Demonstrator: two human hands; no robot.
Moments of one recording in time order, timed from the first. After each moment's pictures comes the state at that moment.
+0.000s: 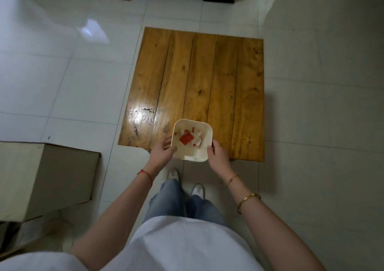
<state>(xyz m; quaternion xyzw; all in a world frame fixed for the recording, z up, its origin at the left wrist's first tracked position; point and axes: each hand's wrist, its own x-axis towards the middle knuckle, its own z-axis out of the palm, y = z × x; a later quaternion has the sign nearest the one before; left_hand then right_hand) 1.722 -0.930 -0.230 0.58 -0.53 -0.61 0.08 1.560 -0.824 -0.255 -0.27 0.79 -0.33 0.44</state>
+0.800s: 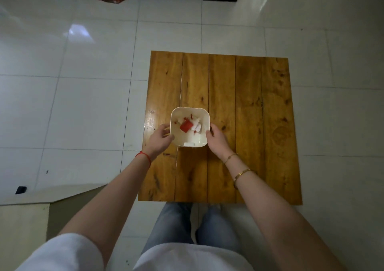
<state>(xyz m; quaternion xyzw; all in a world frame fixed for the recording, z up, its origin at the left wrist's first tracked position) 1.694 -1.245 -0.281 0.55 -0.59 -0.60 -0.01 1.529 -1.131 -0.278 -0.20 0.79 -0.35 0.46</state>
